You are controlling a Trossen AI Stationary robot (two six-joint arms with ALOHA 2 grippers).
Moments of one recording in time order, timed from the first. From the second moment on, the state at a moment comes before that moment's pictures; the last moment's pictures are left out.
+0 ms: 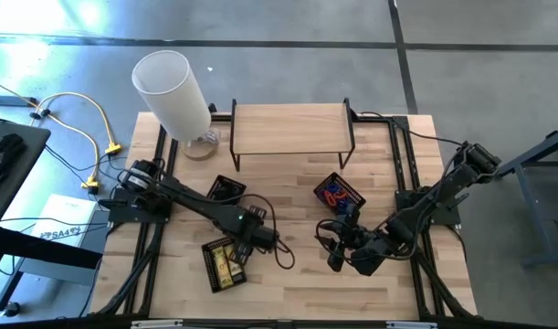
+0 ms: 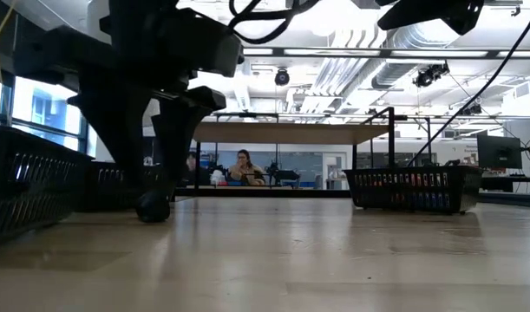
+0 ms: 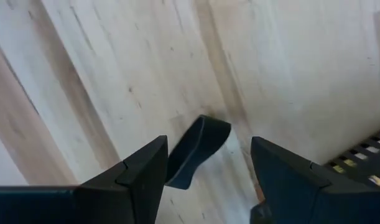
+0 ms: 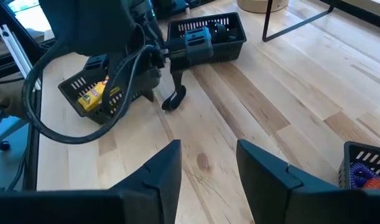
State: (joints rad) left arm -0.34 1.87 1.35 -0.85 -0.10 0.02; right arm 0.67 1.43 1.01 -0.40 0.78 0.89
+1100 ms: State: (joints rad) left arm -0.34 1.94 1.35 -0.85 -0.08 -0.03; right arm 0.67 1.43 1.01 -0.38 0.78 0.88
